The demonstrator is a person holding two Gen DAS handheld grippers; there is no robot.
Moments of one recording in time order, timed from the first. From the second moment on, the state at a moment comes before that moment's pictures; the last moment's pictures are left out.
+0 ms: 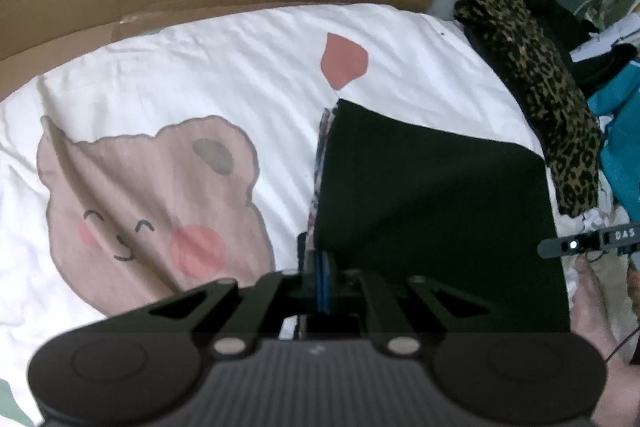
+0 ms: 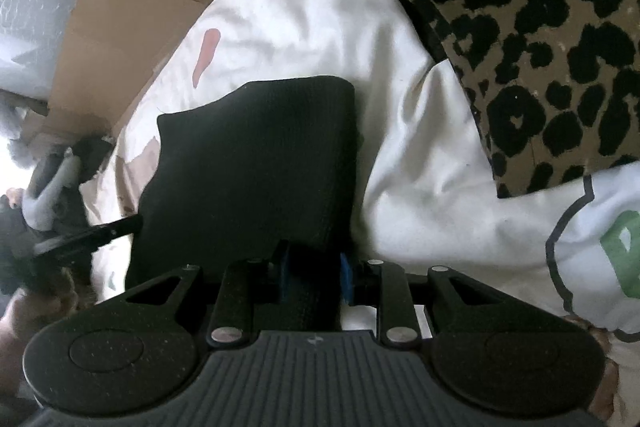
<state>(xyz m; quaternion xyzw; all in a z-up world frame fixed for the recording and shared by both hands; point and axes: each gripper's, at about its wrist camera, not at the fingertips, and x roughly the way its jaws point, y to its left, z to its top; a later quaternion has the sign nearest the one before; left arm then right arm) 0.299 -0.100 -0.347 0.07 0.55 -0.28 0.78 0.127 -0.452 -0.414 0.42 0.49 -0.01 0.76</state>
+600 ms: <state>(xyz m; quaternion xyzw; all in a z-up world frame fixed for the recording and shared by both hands) 0.303 -0.102 -0.349 0.07 0.56 -0.28 0.78 0.126 -0.442 -0.426 0.46 0.49 0.04 0.74</state>
